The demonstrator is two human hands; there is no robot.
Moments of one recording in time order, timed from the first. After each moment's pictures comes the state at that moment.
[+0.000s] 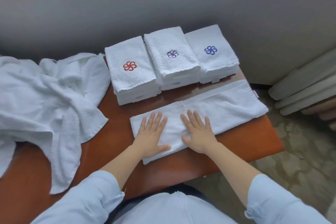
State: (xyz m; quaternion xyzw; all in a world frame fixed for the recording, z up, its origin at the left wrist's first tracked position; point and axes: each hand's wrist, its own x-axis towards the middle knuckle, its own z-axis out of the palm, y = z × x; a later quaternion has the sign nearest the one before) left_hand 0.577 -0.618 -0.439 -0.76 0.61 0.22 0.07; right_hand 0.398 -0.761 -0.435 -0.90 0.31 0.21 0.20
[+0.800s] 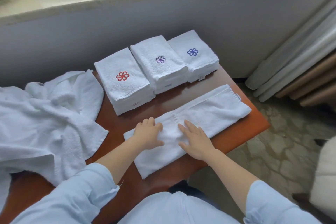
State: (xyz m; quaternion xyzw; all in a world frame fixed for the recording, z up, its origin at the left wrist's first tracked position) left_hand 0.602 -0.631 -0.388 -0.72 0.64 0.24 0.14; right_hand 0.391 -0.695 -0.411 -0.86 0.40 0.13 0.29
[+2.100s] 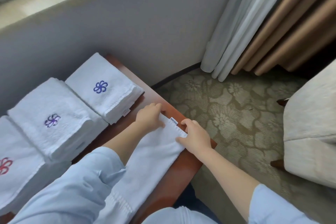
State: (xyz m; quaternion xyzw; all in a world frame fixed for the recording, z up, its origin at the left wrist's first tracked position) left_hand 0.421 -0.955 -0.404 -0.65 0.71 0.25 0.08; right_hand 0.236 -0.895 -0.422 -0.65 0.68 -0.01 0.35
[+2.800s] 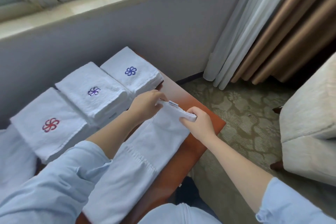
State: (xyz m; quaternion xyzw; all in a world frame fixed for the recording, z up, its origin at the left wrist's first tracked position) left_hand 0.503 -0.859 -0.330 -0.57 0.79 0.18 -0.11; right_hand 0.287 -0.814 -0.364 -0.59 0.64 -0.28 0.41
